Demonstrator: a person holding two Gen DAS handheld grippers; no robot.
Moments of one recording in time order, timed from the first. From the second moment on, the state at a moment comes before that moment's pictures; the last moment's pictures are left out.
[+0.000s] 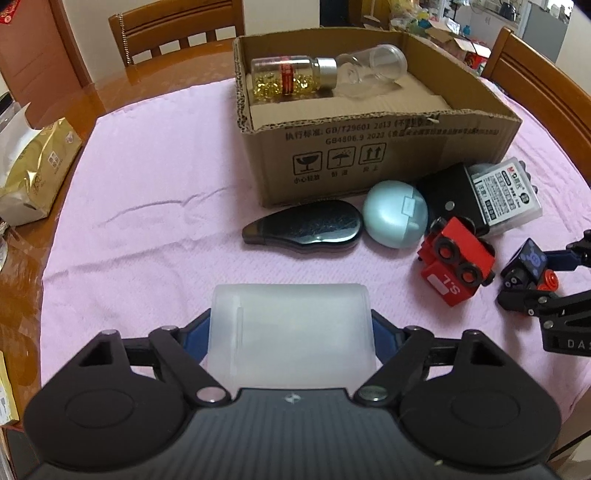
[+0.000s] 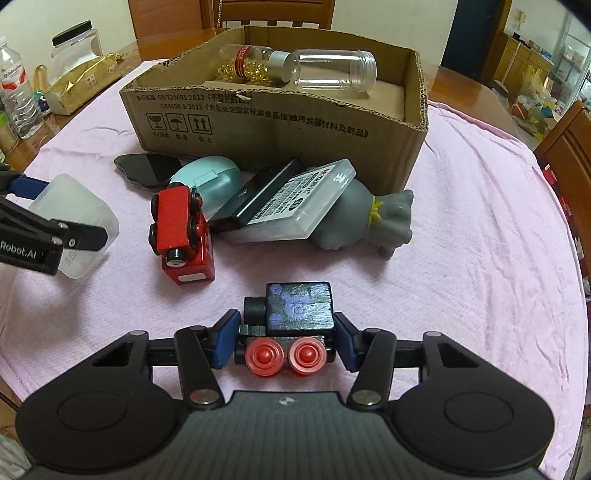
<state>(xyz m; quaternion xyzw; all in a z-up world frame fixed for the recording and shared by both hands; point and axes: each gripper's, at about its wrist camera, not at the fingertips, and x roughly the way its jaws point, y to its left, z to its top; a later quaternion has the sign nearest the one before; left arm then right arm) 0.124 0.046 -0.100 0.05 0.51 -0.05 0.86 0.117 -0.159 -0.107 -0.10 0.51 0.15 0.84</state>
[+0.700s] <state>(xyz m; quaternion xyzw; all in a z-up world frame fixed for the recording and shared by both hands) 0.113 0.024 -0.058 0.10 0.51 -0.11 0.84 0.114 -0.176 -0.072 -0.12 0.53 0.20 0.82</state>
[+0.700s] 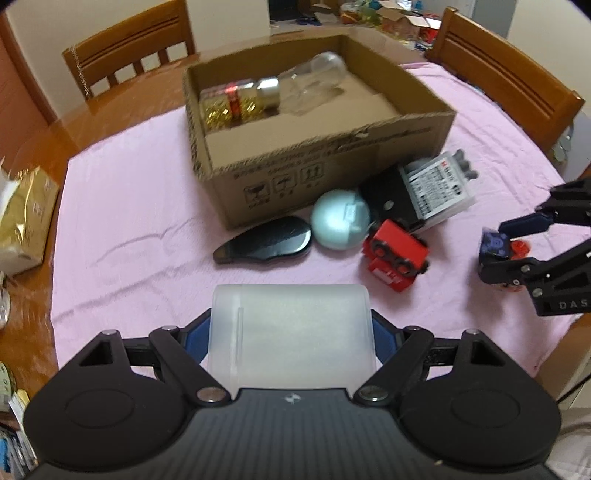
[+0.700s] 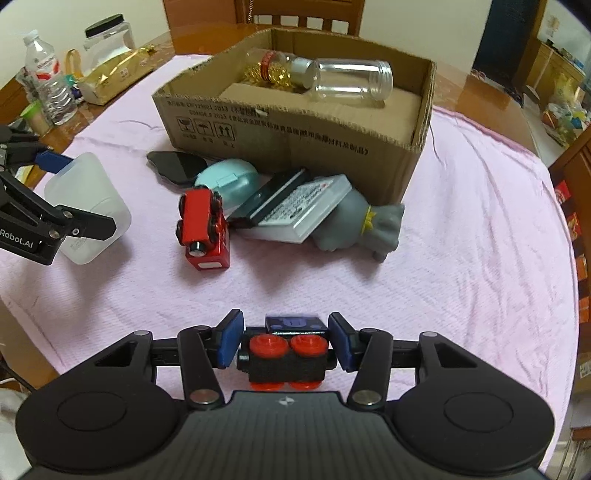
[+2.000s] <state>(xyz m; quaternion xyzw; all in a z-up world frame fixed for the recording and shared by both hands) 0.137 0.008 -0.017 0.13 0.46 -0.14 0.87 0.121 -0.171 -0.086 -0.13 0.53 0.18 0.82</state>
